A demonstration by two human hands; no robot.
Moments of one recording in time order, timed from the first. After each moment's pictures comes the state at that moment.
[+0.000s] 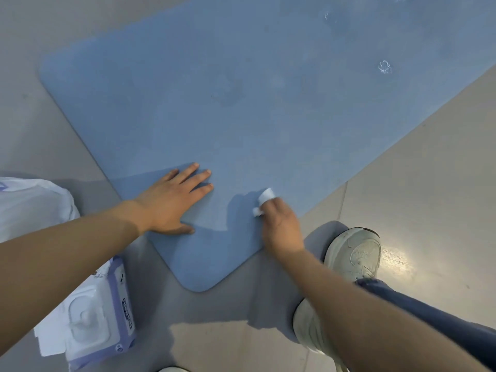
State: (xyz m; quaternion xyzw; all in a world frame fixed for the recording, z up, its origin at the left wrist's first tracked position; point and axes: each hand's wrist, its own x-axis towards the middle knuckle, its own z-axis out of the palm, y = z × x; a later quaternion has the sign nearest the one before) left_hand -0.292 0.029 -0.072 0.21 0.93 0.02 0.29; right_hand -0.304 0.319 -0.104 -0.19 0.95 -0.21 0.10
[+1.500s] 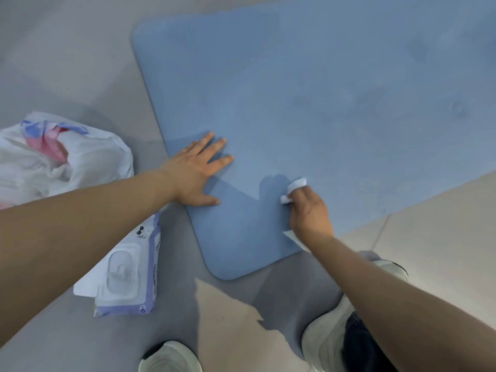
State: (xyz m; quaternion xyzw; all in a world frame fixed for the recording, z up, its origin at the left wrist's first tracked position) left_hand -0.267 -0.023 -0.076 0.05 0.96 0.09 0.26; right_hand -0.350 0.288 -0.107 -0.32 0.93 -0.18 0.08
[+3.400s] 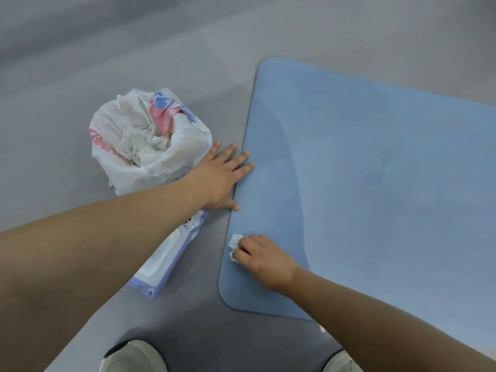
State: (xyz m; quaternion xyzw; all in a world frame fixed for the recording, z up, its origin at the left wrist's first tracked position) left_hand -0.215 -0.056 -0.081 -0.18 0.95 0.00 0.27; right_hand -0.301 0.173 -0.115 -0.81 0.54 -0.13 0.17
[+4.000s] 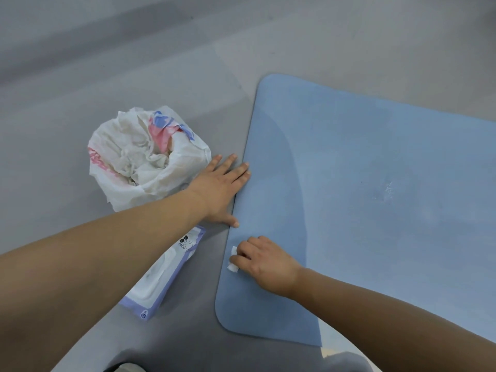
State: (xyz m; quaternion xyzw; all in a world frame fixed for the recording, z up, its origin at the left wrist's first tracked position) left_hand -0.226 -0.064 -0.076 -0.19 0.94 0.01 0.30; right_hand -0.327 0.142 -0.104 -0.84 0.51 -0.10 0.16
